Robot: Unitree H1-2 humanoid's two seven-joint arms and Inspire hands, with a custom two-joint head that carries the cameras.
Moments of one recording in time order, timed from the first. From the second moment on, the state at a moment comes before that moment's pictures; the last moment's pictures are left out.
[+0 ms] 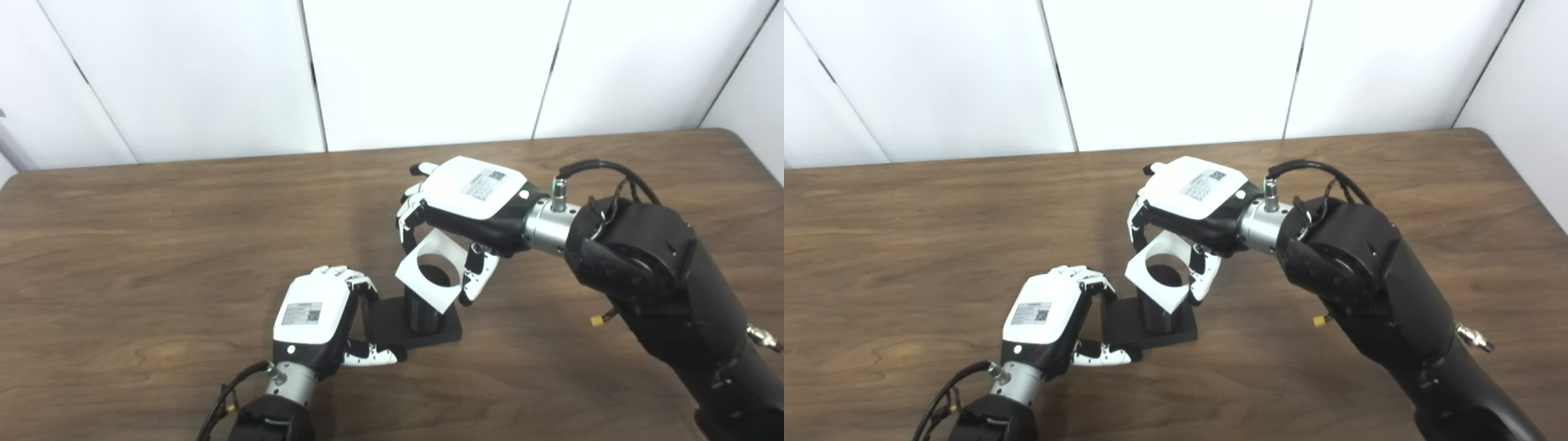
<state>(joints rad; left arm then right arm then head) 0.01 0.16 -0.52 -0.27 1.19 0.24 -0.14 -0.51 -0.42 0.35 -0.58 -0.82 0.11 0.94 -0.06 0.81</state>
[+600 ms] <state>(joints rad) 0.01 0.14 -0.53 -0.27 1.22 0.24 -0.17 -0.48 -0.42 0.38 -0.56 -0.84 0.09 0.94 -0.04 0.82</state>
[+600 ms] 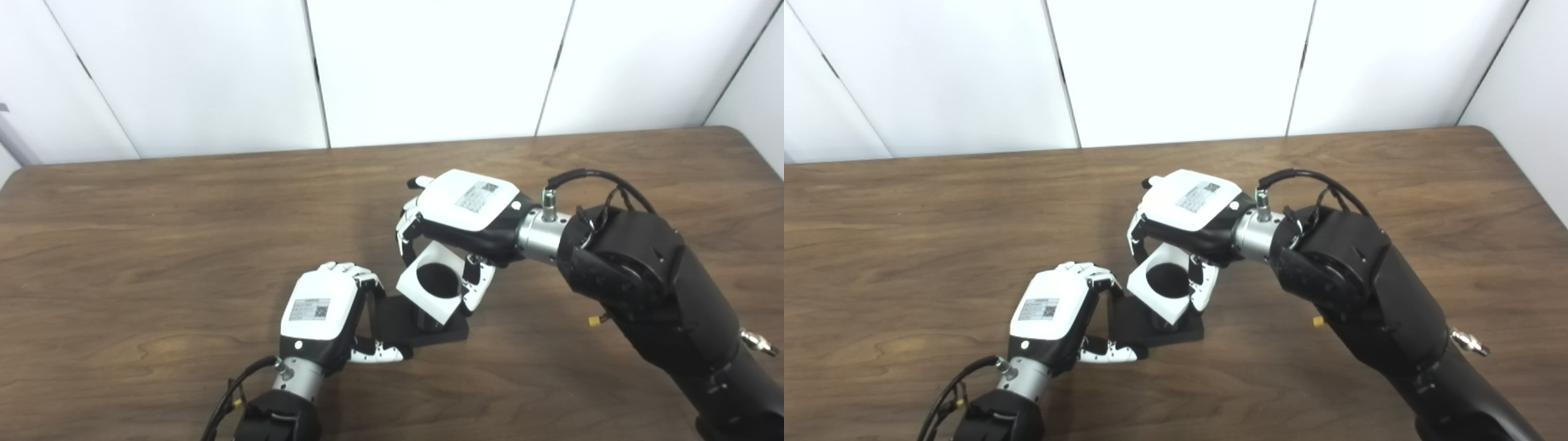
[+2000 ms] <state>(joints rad) 0.01 0.11 -0.54 -0.28 1.25 0.24 -0.21 -0.48 -0.43 0.39 -0.55 -0.85 0.08 1.01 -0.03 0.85</state>
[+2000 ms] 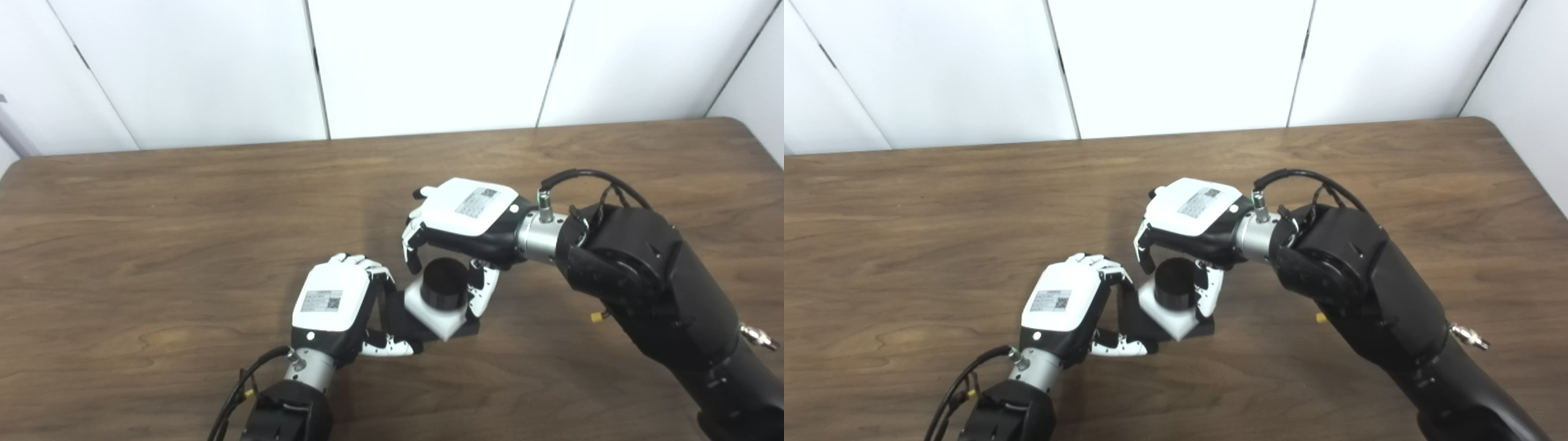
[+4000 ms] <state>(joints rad) -0.06 0.17 -0.39 -0.50 1.08 0.31 -0.76 -0.52 -0.41 0.37 -0.51 -0.81 0.12 1.01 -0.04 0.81</state>
